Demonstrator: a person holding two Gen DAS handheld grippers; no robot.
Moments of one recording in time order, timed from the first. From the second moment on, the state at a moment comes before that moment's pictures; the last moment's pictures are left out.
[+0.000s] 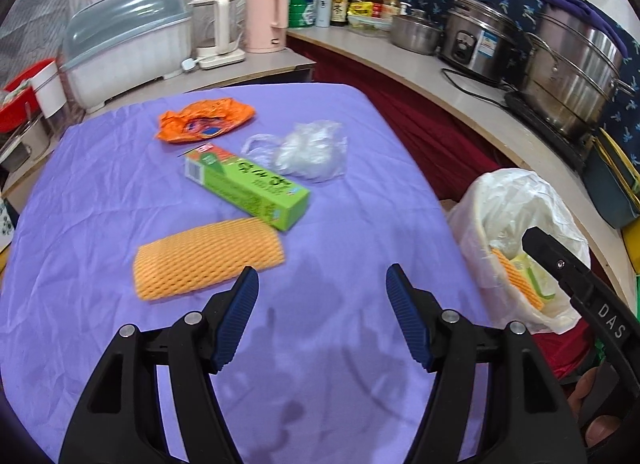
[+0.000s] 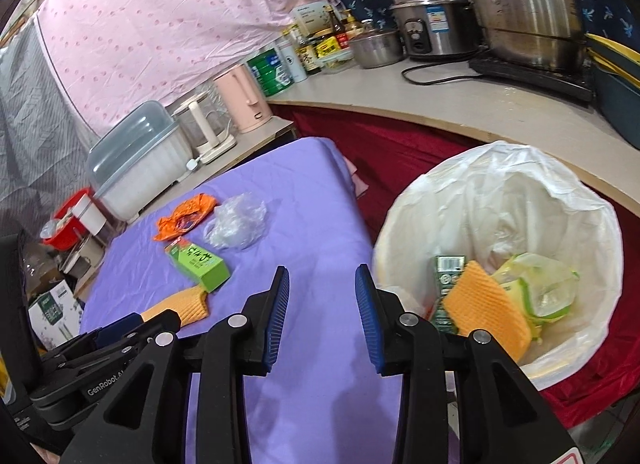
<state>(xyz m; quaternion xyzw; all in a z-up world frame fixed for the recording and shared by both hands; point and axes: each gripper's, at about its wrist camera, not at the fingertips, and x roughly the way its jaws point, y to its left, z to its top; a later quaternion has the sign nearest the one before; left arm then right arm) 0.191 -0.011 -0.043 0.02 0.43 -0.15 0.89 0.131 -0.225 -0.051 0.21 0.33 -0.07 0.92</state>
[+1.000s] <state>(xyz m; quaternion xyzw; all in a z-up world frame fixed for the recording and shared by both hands) 0.251 0.110 -0.108 -0.07 0.48 -0.07 0.87 0.268 -0.148 -0.082 0.17 0.36 -0.03 0.91</state>
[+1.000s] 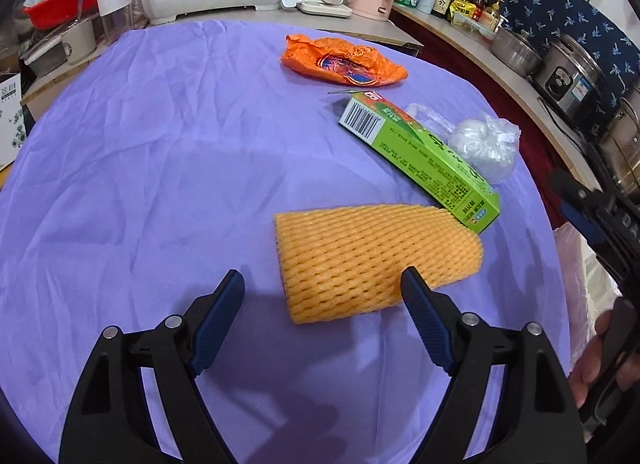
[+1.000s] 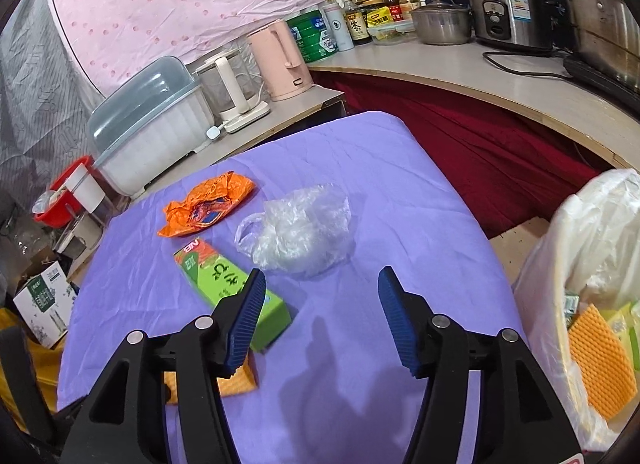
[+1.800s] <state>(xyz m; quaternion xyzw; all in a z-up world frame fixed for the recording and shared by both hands) 0.267 0.095 -0.095 -0.07 0.47 -0.10 0.87 0.317 -0.138 -0.102 0.18 0.39 -0.02 0.91</state>
